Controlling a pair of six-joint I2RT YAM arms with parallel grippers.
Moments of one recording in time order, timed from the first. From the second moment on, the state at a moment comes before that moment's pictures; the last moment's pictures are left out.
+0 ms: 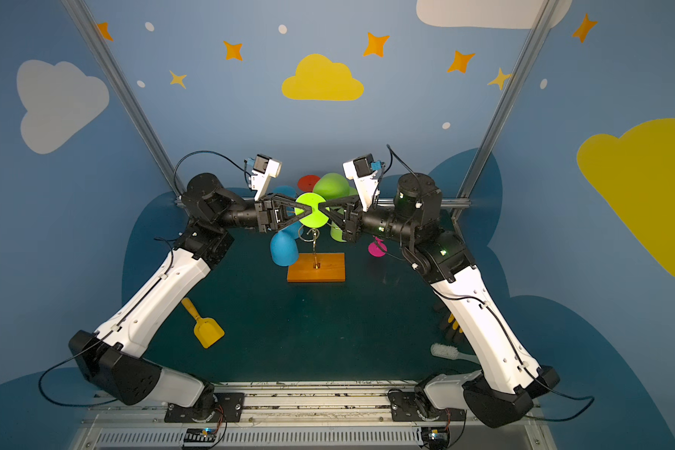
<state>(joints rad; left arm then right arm) -0.40 1.48 1.56 0.16 1.11 -0.76 0.61 1.34 1.76 -0.50 -0.60 0.25</state>
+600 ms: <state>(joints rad) -0.32 1.42 1.51 0.21 1.08 -0.91 0.59 1.21 1.62 -0.48 -0.47 0.17</state>
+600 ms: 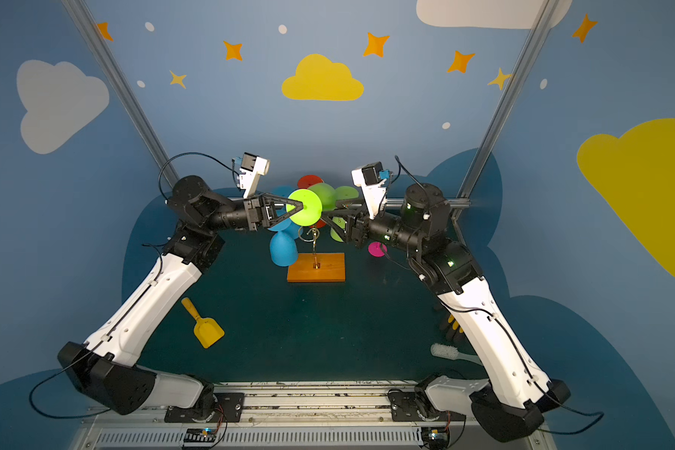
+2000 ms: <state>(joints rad) -0.28 1.42 1.52 0.41 1.12 -1.31 0.60 1.51 1.64 -0.17 -0.58 -0.48</state>
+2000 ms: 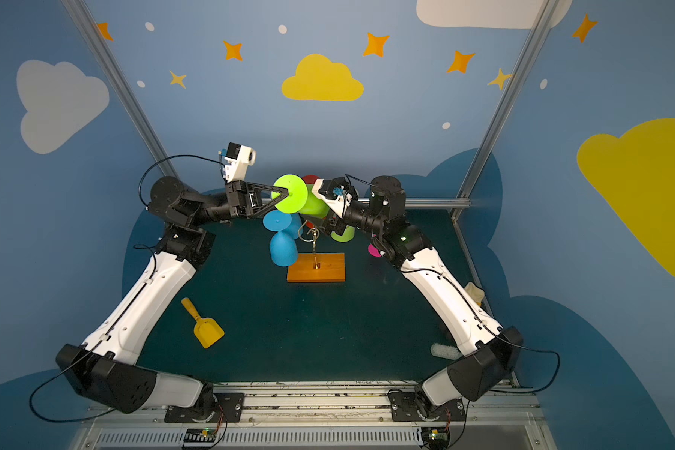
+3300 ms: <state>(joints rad) -0.34 1.20 1.25 0.28 0.58 -0.27 0.64 1.39 1.87 -0.81 -0.21 -0.27</state>
